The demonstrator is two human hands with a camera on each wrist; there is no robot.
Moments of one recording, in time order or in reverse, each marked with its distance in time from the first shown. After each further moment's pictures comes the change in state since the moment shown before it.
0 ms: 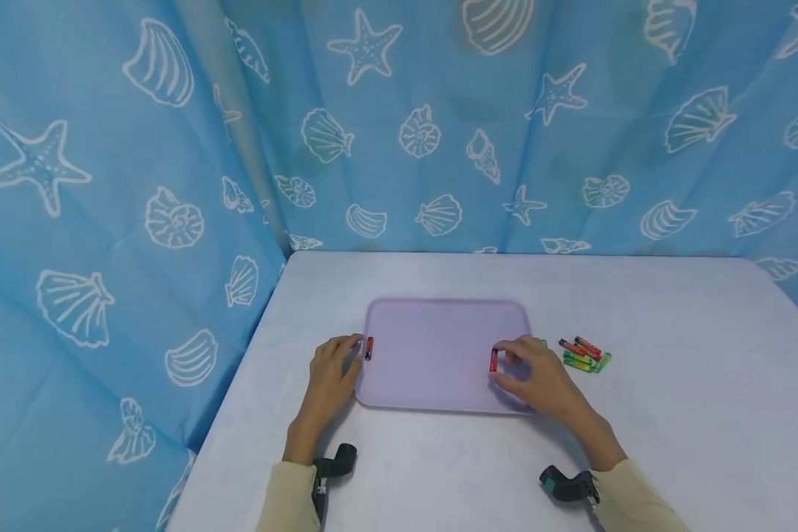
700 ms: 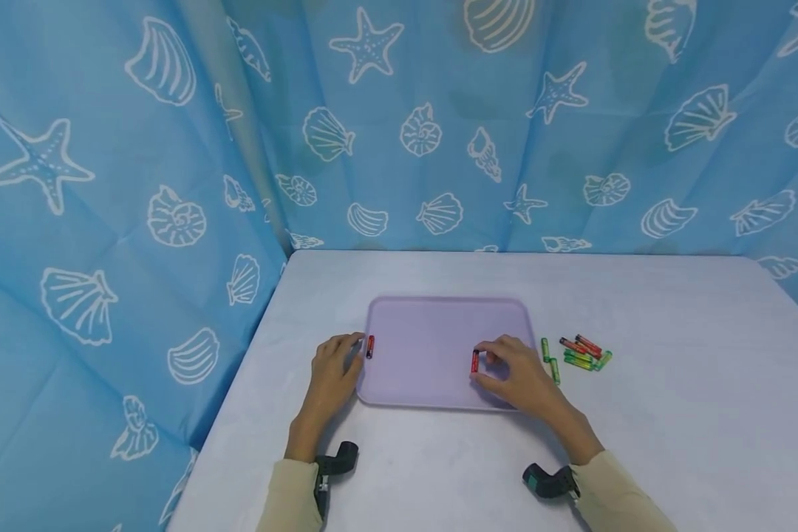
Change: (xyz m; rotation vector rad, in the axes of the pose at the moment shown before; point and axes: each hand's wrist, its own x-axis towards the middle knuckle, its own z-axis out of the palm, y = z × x) left_hand 0.001 0.003 -0.001 0.002 -0.011 -0.014; right_hand 0.011 -0.013 0.024 0.011 -0.021 -0.031
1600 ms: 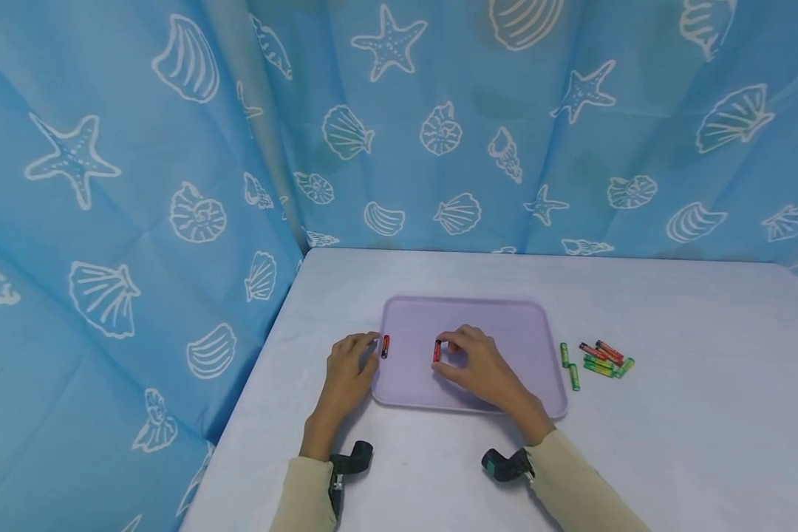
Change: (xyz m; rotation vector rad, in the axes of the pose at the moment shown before) left_hand 0.002 -0.002 0.001 -0.008 0.026 0.022; right_hand 0.051 -0.045 0.049 0.085 -0.039 -0.069
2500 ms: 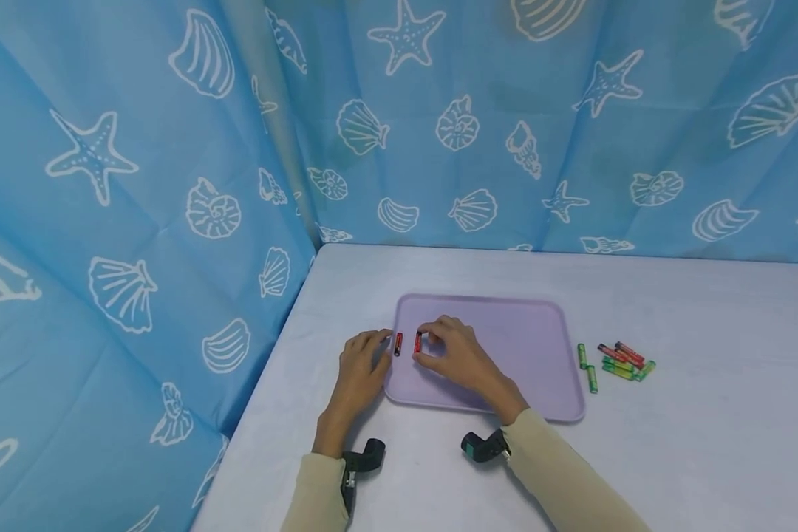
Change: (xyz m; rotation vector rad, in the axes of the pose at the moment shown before) left_hand 0.000 0.002 -0.002 0.035 -0.014 -0.018; right_hand 0.039 -0.016 0.036 -0.011 -0.067 0.003
